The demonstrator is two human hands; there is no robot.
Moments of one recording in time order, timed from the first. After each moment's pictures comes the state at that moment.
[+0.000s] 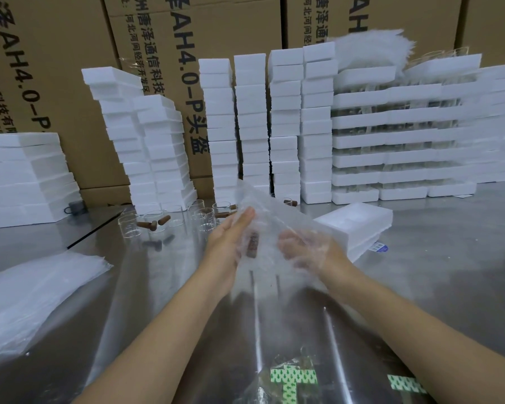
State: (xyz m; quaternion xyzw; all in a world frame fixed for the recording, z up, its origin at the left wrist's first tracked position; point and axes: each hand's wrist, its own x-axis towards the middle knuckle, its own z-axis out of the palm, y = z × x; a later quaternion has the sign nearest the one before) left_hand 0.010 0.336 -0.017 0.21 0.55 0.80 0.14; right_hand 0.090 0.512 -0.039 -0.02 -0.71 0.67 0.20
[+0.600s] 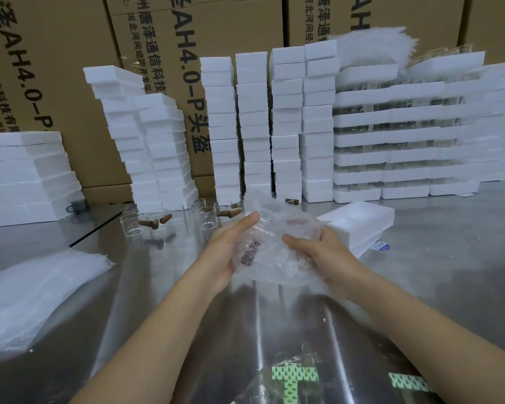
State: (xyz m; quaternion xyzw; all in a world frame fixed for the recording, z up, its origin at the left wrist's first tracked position) left_hand -0.001 0.326 -0.019 0.24 0.57 0.75 0.23; right_hand 0.088 0.515 -0.038 -0.03 -0.64 0.74 0.19
